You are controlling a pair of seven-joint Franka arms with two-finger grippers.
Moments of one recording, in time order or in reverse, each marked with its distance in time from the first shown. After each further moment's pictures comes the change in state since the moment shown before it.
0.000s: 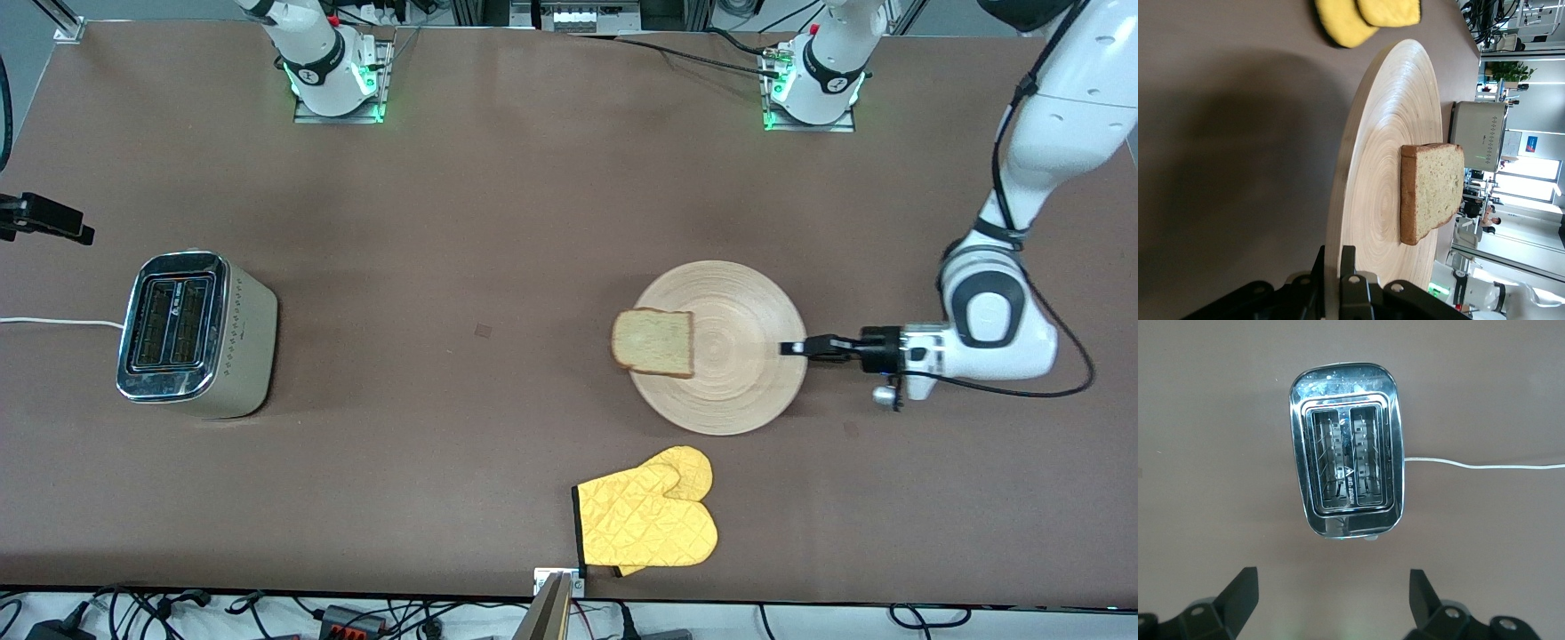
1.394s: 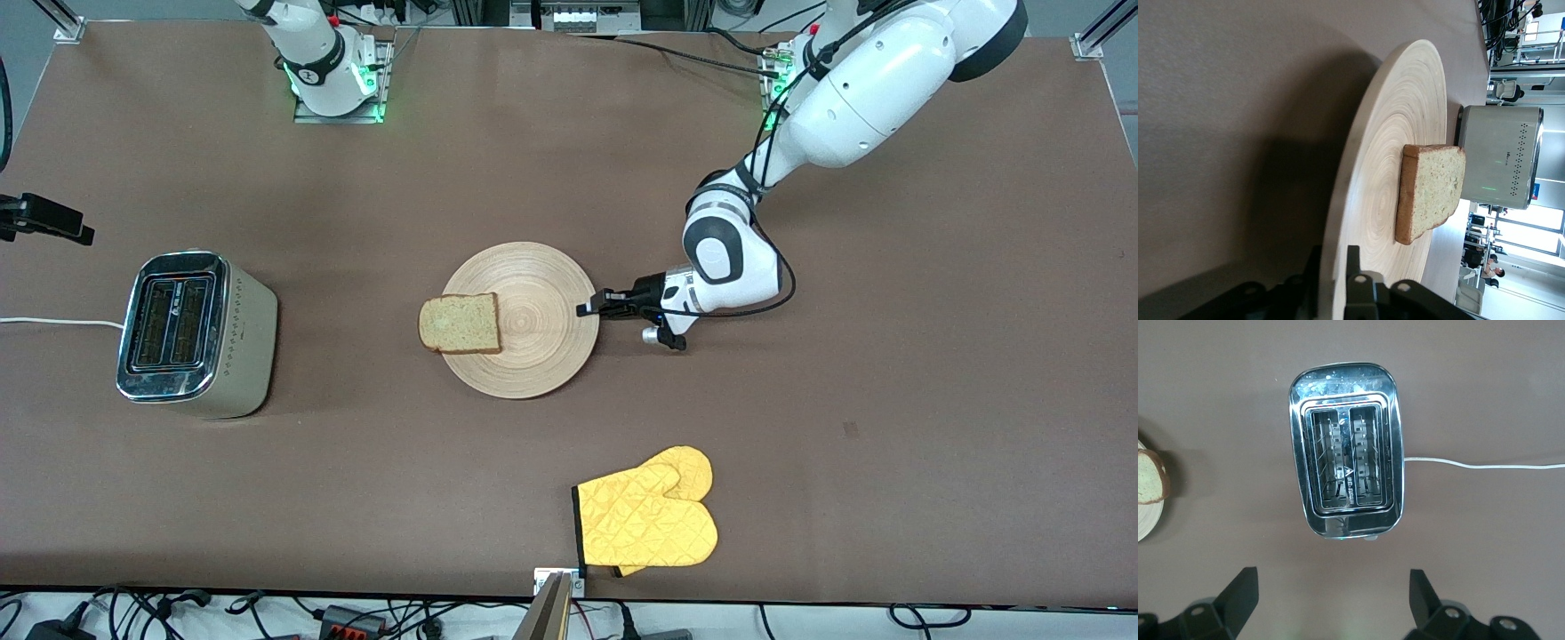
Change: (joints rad) left arm -0.496 0.123 -0.125 -0.045 -0.652 0.607 0.230; right arm -0.001 0.002 0.000 0.001 0.000 0.000 0.000
